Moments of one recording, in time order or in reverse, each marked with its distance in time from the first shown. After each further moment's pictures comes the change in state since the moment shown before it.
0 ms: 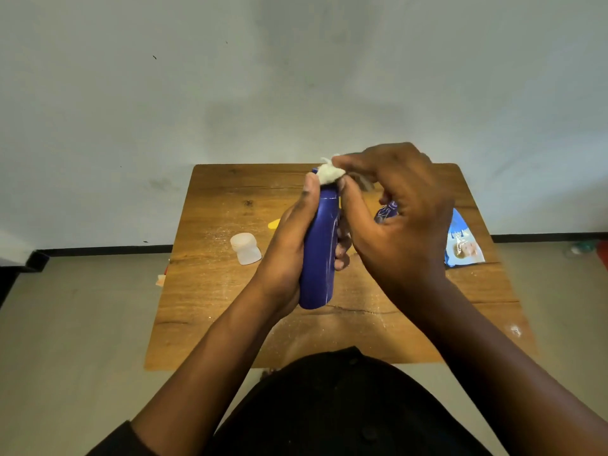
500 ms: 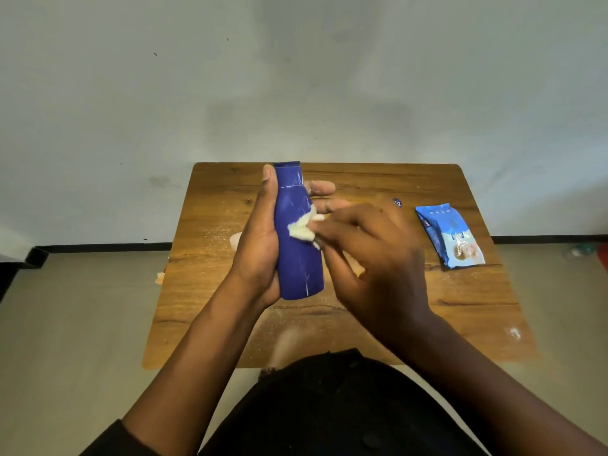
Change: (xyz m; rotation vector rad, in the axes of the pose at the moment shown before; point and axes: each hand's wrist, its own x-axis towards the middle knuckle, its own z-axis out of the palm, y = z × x) left_hand 0.007 0.010 -0.019 -0.210 0.107 -0.118; right_hand -0.041 0.004 0.006 -0.139 -0.210 -0.151
